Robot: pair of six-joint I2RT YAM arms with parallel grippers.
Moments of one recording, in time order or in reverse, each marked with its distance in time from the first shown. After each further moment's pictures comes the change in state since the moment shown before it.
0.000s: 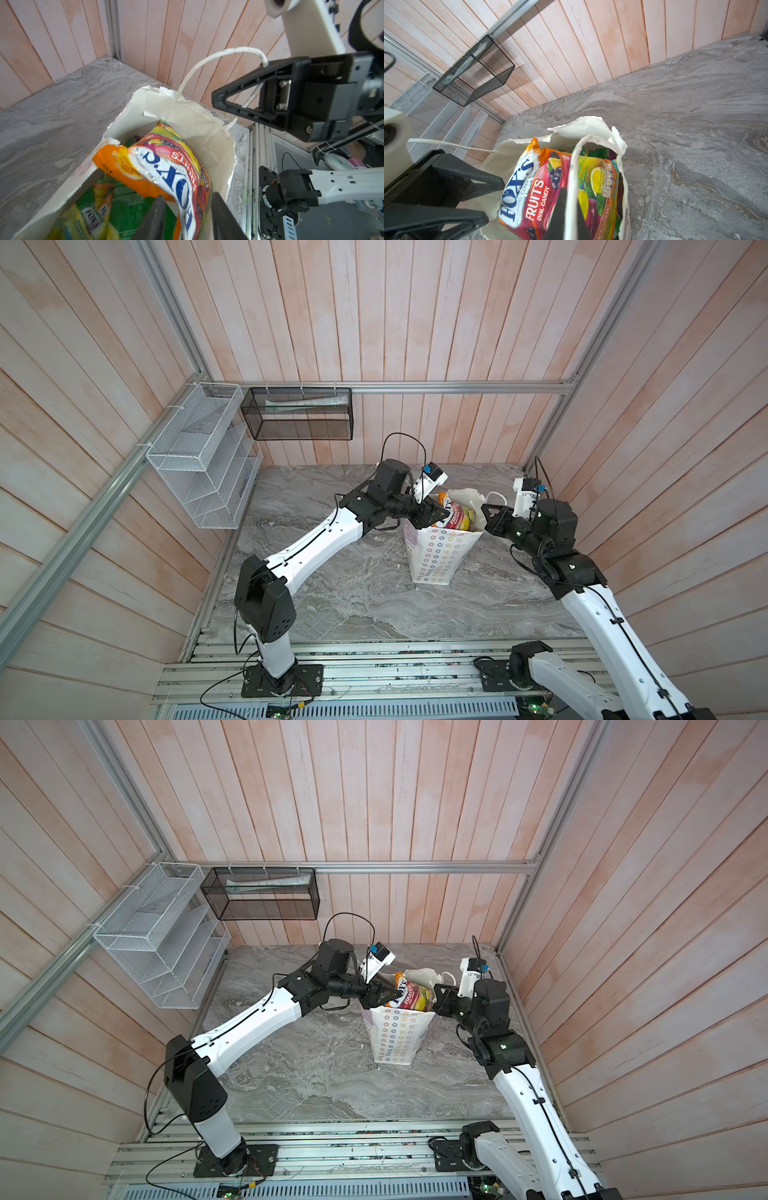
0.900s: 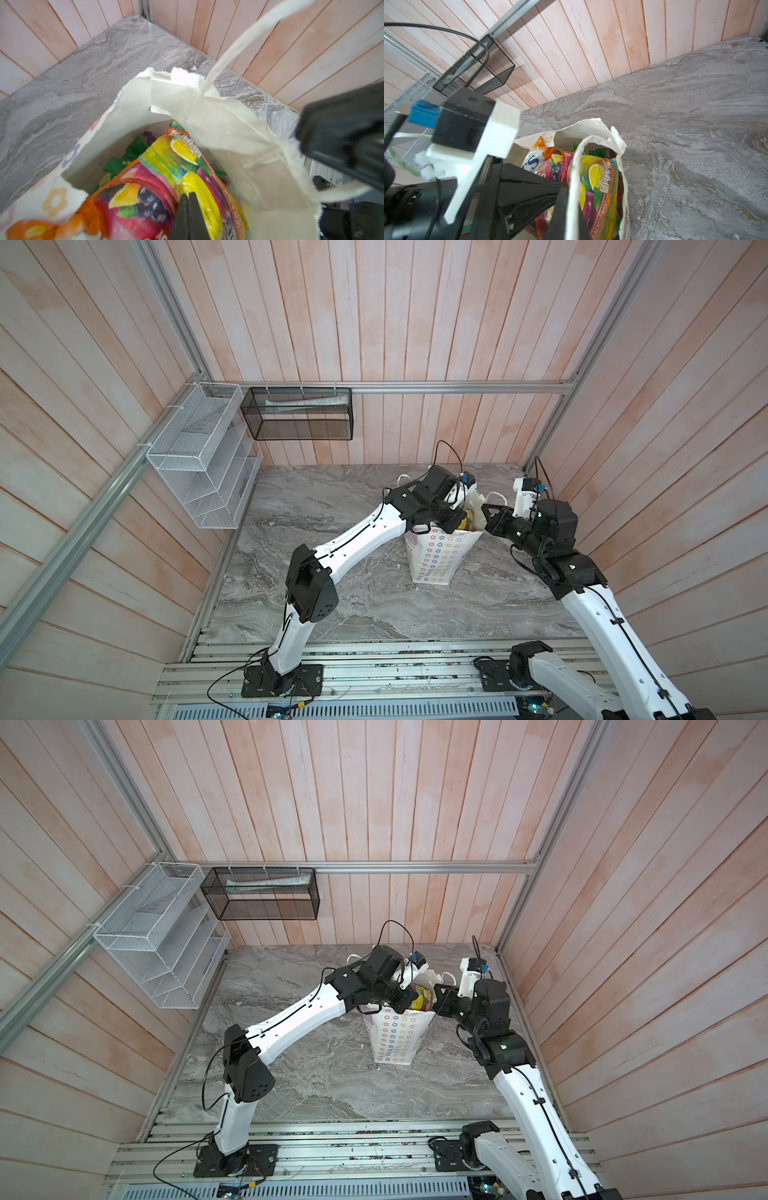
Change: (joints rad) left arm -0.157 0.349 0.459 -0.329 -0.360 -0.006; right arm 0.000 -0.003 0.000 -0.002 0.000 -0.005
